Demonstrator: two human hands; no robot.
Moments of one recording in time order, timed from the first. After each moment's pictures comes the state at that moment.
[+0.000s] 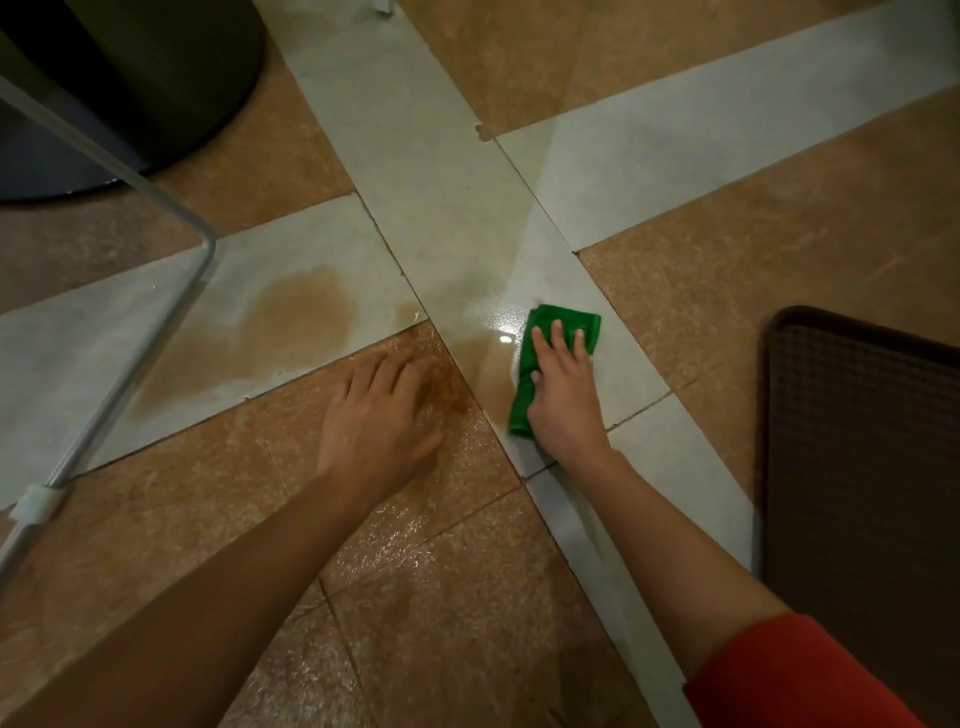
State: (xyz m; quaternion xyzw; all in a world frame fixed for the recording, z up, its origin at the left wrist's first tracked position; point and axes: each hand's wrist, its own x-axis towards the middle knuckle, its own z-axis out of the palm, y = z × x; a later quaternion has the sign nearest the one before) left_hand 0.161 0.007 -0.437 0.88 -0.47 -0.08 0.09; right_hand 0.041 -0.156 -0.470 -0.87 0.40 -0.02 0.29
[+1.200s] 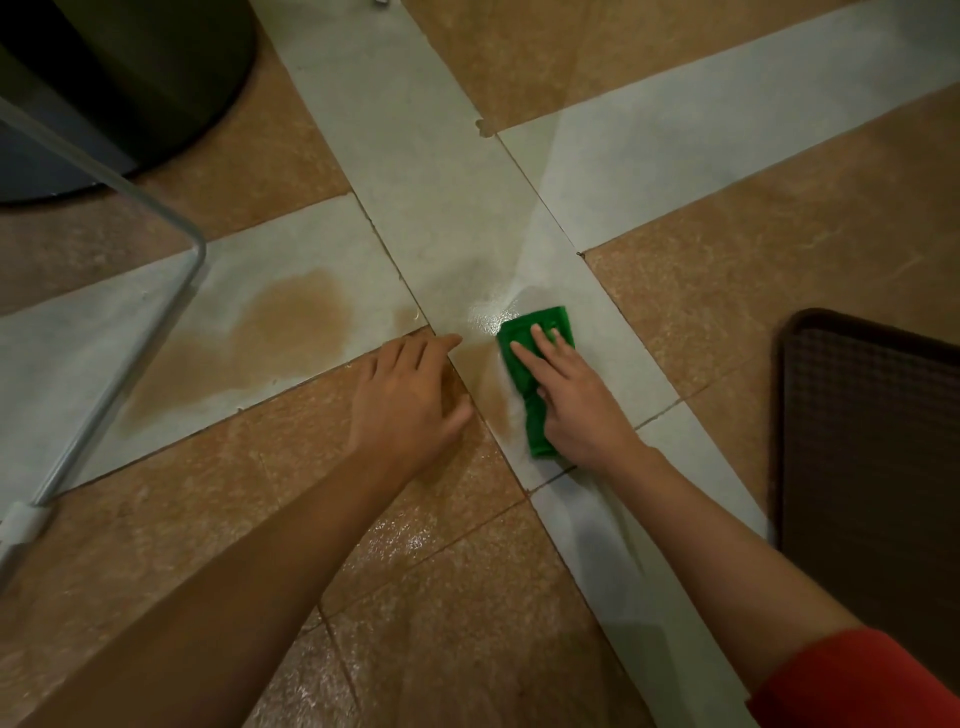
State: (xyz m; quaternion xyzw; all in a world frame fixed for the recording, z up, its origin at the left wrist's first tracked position) left_hand 0.166 -0.031 -0.438 0.87 -0.45 -0.10 0.14; right_hand 0.032 -0.177 -0.467 -0.93 0.25 0.00 0.27
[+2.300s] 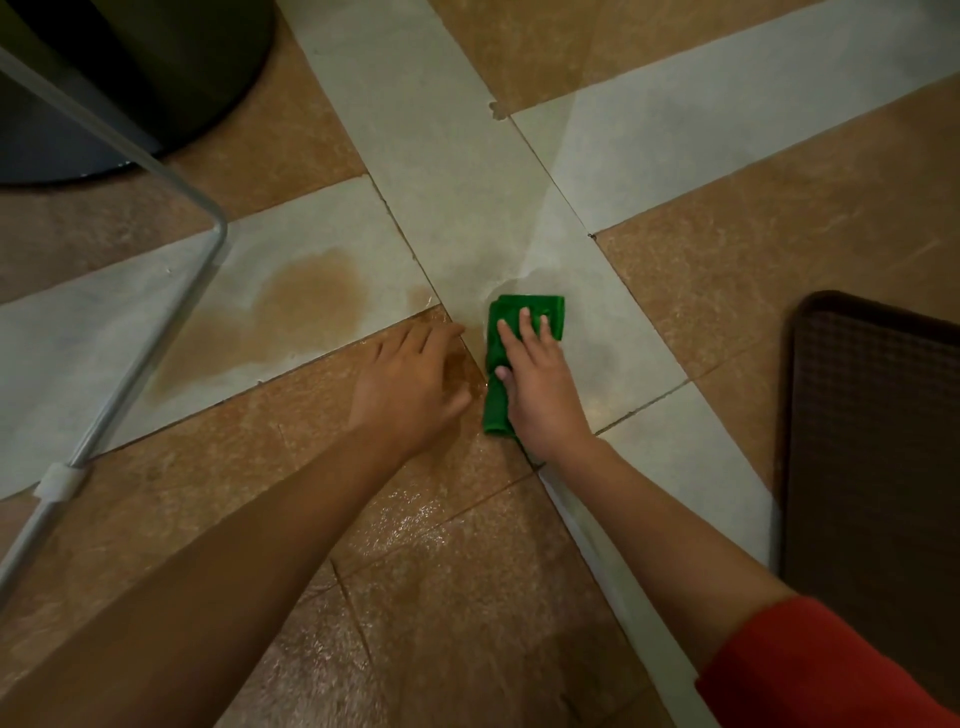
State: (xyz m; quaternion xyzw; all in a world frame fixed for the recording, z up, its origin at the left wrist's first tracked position) left_hand 0.166 -0.020 -0.432 0.87 -0.46 -0.12 0.11; right_hand 0.058 -0.133 -0.470 -0.91 0.31 0.00 0.28
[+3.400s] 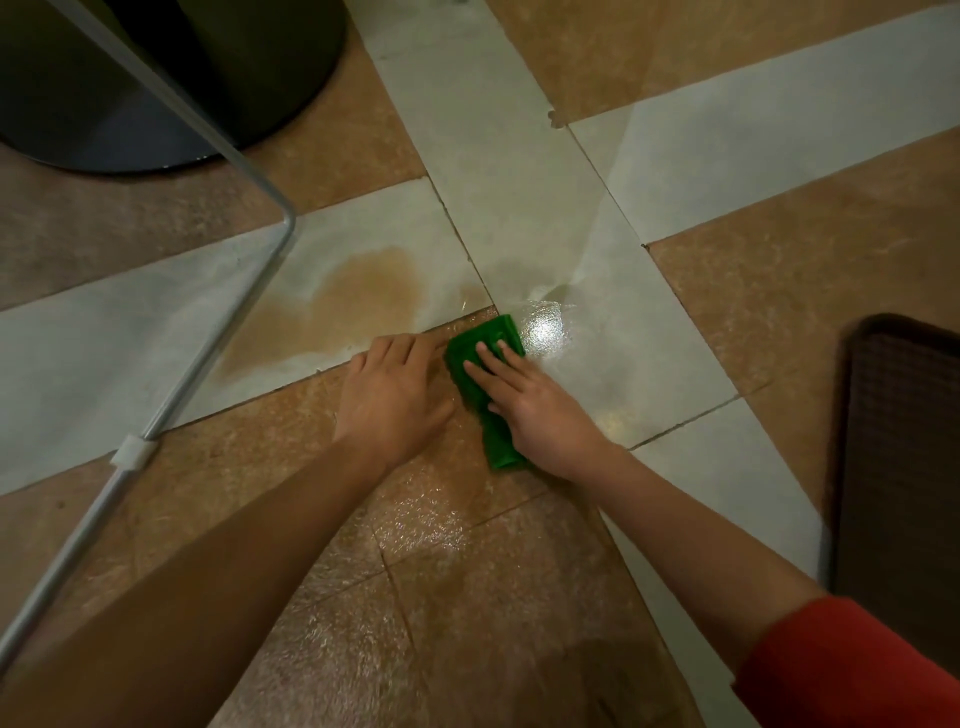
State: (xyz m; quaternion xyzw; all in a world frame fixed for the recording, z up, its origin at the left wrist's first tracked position) left_hand 0.191 0.032 -0.427 0.90 -0.42 -0.11 0.09; right_hand 0.076 -0.107 -0.471 -0.97 0.07 0.02 0.22
